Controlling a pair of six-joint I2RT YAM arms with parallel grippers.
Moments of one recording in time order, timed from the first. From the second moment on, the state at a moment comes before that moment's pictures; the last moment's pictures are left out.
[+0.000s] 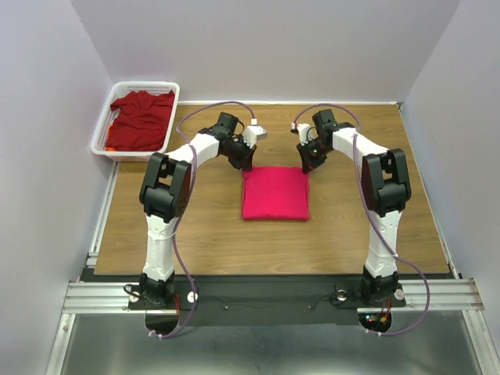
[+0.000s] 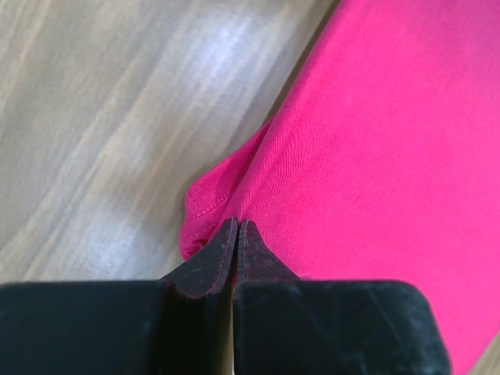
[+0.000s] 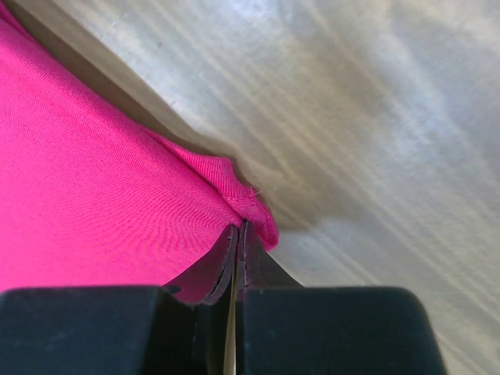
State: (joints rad) left arm -0.40 2.14 1.63 -0.49 0.55 0.38; right arm 0.23 2.15 1.66 -0.71 -0.31 -0.37
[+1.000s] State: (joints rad) left arm -0.38 1.95 1.30 0.16 0.97 -0.45; right arm 0.22 2.17 1.71 -0.62 -0.93 0.03
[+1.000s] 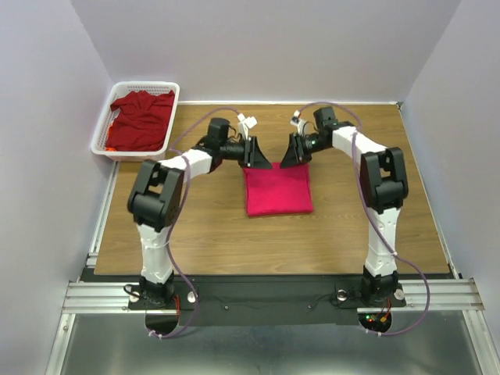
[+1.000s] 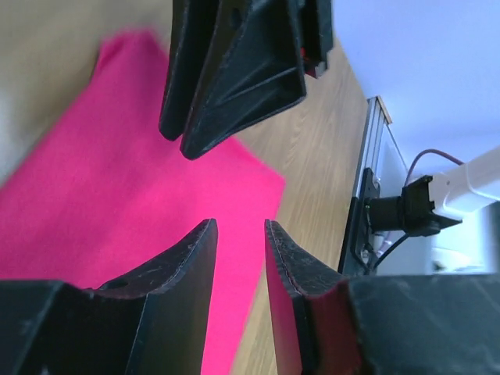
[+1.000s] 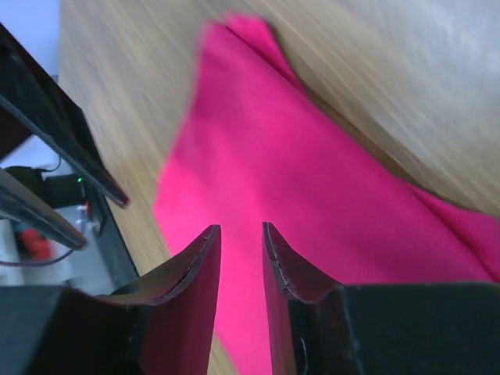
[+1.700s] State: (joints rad) left arm -0.27 1.98 1.29 0.02 1.01 -0.36; right arm 0.09 2.06 1.55 -0.57 -1.08 0.18
